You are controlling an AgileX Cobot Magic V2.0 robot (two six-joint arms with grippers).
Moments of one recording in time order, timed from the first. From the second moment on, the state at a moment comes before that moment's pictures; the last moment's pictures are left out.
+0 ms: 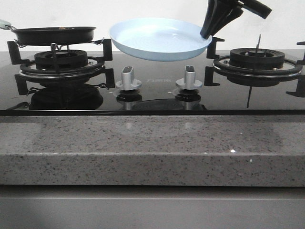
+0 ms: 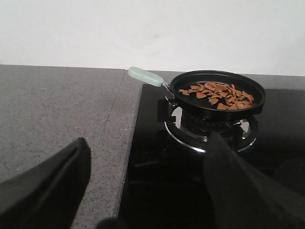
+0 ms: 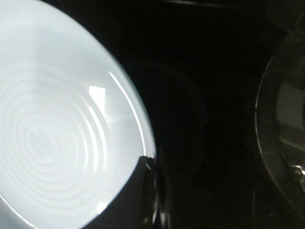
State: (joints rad) left arm 0.04 0.51 -0.56 -0.11 0.32 0.08; right arm 0.16 2.05 -2.08 0.42 1.24 0.01
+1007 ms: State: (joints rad) left arm 0.04 0.51 -0.56 -0.11 0.33 0.08; right arm 0.18 2.02 -1.96 0.44 1.24 0.02
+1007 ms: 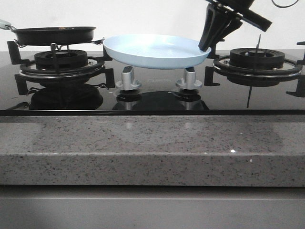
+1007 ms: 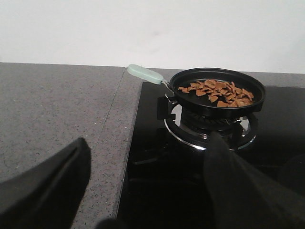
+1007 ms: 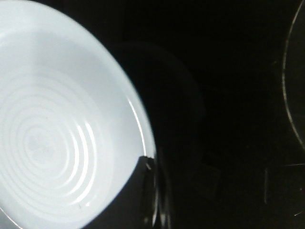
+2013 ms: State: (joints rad) left arm 0.04 0.80 -0.80 -0.37 0.58 0.08; right arm 0.18 2.02 -1.96 0.44 1.24 0.02
